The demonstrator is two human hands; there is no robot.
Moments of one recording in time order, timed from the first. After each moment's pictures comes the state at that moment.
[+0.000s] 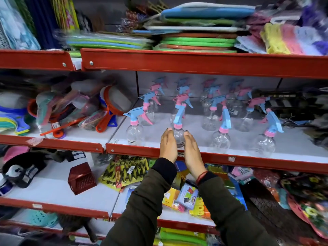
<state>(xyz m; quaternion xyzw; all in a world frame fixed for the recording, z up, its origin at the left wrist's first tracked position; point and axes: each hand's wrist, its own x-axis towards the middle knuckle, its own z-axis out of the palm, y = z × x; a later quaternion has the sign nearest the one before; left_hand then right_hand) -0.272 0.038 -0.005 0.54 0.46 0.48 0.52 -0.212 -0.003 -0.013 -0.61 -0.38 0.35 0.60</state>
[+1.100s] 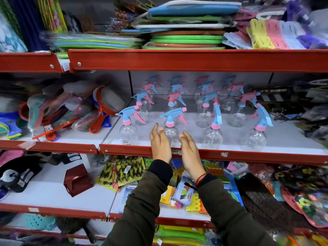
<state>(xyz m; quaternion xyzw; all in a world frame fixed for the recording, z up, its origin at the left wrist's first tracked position) -0.270 0.029 -0.011 0.54 0.48 0.53 0.44 -0.199 -0.022 -0.019 -0.60 -0.40 0.33 0.61</state>
